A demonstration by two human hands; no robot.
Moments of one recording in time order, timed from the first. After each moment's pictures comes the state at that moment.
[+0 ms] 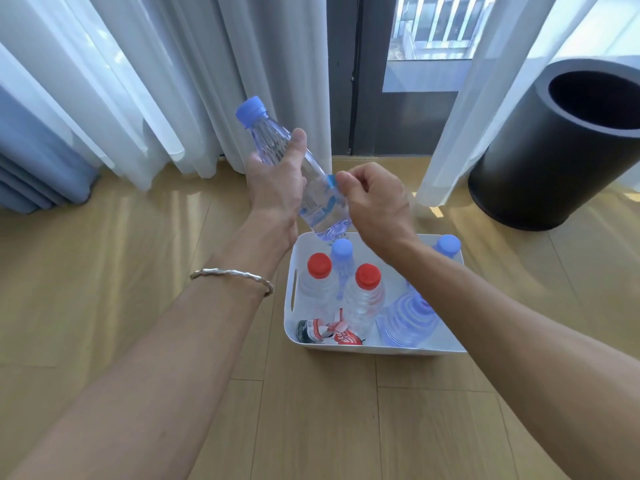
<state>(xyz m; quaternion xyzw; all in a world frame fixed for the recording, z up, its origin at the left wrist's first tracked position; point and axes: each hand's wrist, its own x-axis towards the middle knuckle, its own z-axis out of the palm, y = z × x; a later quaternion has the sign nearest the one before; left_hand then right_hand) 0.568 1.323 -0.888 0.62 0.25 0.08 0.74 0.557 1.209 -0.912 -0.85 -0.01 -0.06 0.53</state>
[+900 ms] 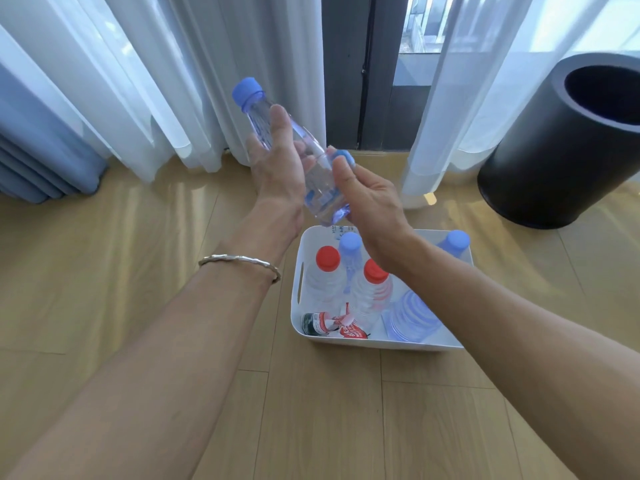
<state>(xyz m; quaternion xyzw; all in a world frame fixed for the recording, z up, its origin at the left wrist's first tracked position) 0.567 1.327 -0.881 0.58 0.24 0.10 0.77 0.543 1.227 -0.909 -0.67 -0.02 0.08 0.73</state>
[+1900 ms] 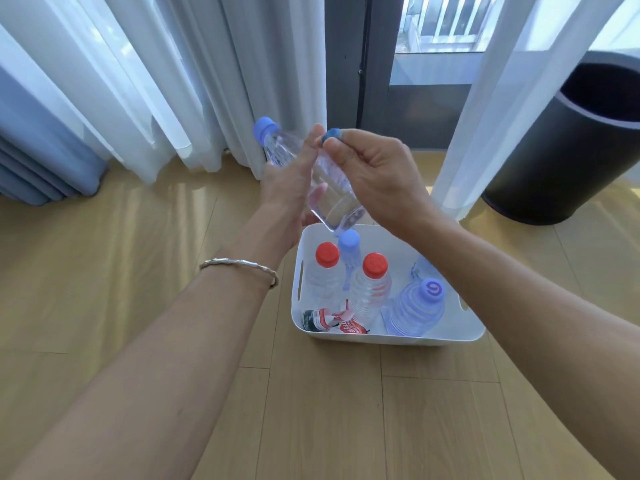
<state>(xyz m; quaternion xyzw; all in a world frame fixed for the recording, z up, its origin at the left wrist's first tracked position) 0.553 1.330 -0.890 0.62 0.25 -0.02 0.75 0.553 1.211 -0.882 -0.80 -0.17 -0.06 0.58</state>
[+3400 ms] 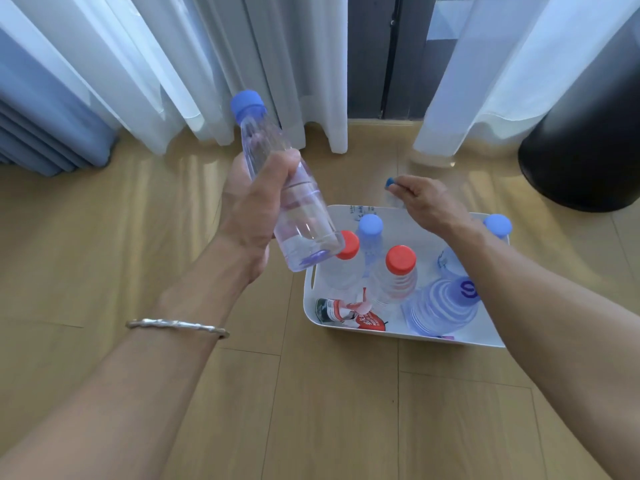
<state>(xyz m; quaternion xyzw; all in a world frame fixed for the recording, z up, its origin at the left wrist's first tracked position) 0.524 1.371 -0.914 0.65 0.15 0.05 0.75 0.619 1.155 -1.023 -0.93 -0.08 0.11 0.34</state>
